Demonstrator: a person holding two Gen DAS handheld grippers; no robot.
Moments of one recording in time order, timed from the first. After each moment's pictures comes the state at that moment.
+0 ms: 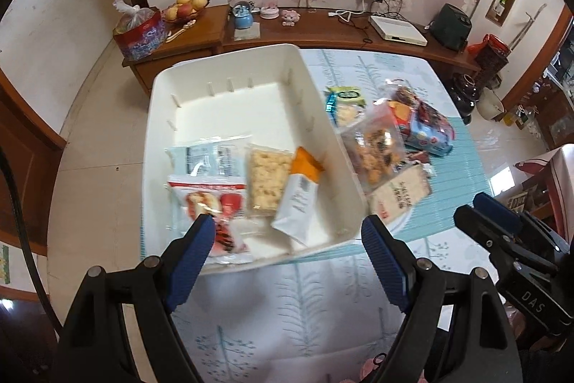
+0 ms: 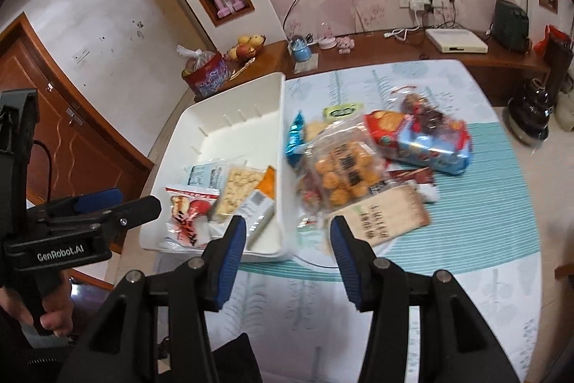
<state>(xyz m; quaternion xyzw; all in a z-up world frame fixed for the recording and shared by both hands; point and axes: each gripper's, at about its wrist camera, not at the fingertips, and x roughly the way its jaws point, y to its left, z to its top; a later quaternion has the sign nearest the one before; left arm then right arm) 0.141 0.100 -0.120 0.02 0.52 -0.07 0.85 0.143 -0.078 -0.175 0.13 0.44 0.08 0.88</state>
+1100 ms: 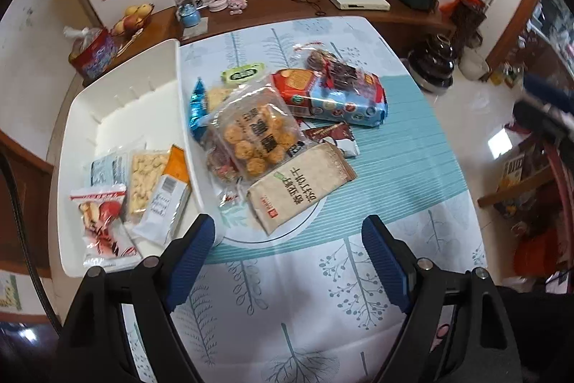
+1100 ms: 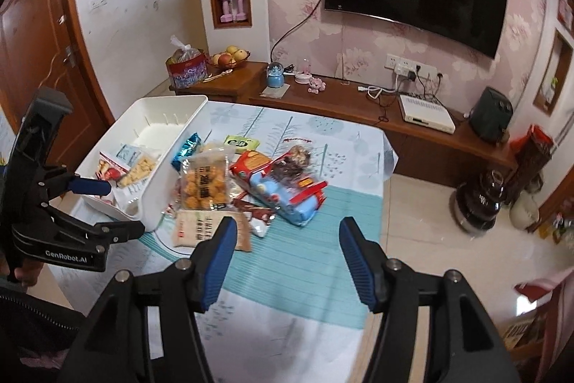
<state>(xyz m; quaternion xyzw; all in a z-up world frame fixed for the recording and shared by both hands) 0.136 -0.067 -0.161 0.09 0.54 -0.11 0.83 0.132 -0.238 -0.134 -0.06 0.39 0.09 0.91</state>
